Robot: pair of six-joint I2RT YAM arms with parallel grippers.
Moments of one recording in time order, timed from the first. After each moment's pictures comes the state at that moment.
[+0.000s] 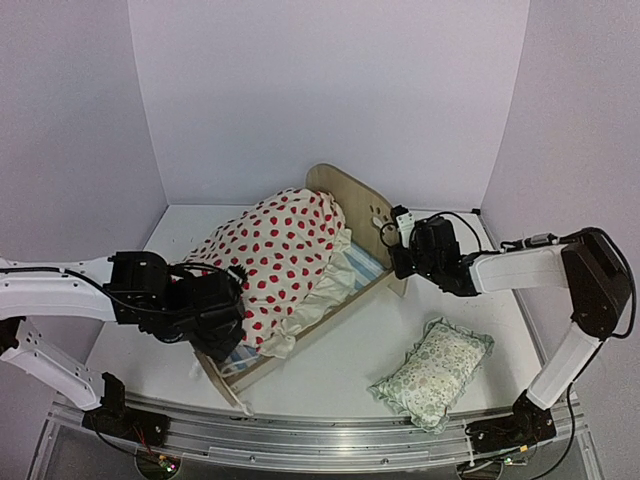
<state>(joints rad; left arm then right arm) -1.29 1.28 1.08 -1.08 -0.58 -0.56 0.60 1.69 0.91 0.26 0.30 -0.02</state>
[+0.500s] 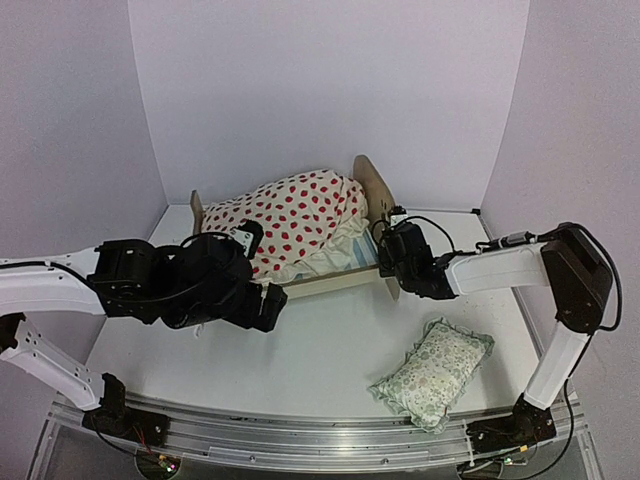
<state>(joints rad) -1.32 1.27 1.17 -0.75 -0.58 -0.70 0.72 1.78 1.01 0.16 0.69 0.25</state>
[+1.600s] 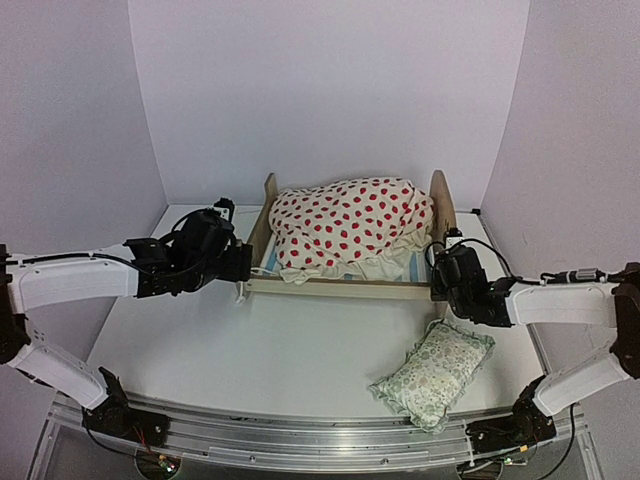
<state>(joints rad) -0.84 1.36 0.94 -0.24 -0.56 -0.38 0.65 1.36 0.64 0.04 0.74 0.29</state>
